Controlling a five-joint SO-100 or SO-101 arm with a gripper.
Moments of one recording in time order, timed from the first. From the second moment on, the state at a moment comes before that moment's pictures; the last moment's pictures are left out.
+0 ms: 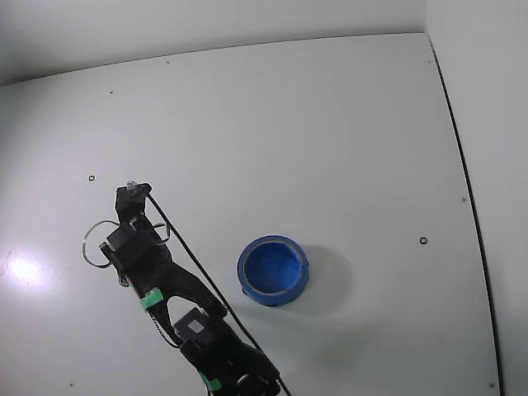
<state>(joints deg) -40.2 83.9 83.8 72.2 -40.8</state>
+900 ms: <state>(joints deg) -31.2 78.6 82.4 72.2 -41.7</state>
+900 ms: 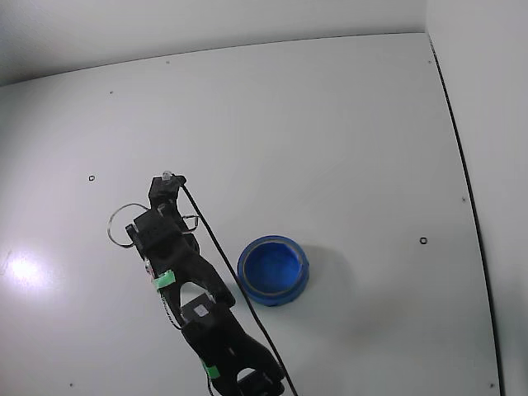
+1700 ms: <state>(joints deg) -33.8 78.5 80.8 64.3 -41.7</state>
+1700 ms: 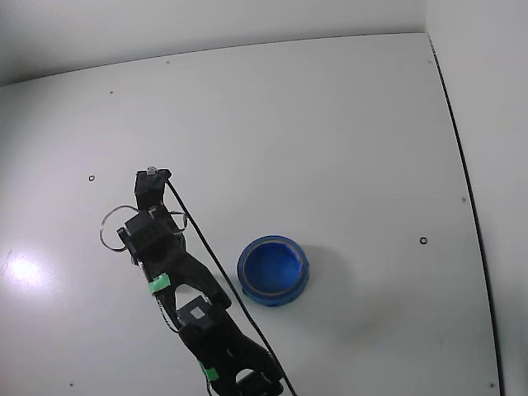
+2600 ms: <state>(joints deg) -33.8 78.5 87.1 62.1 -41.1</state>
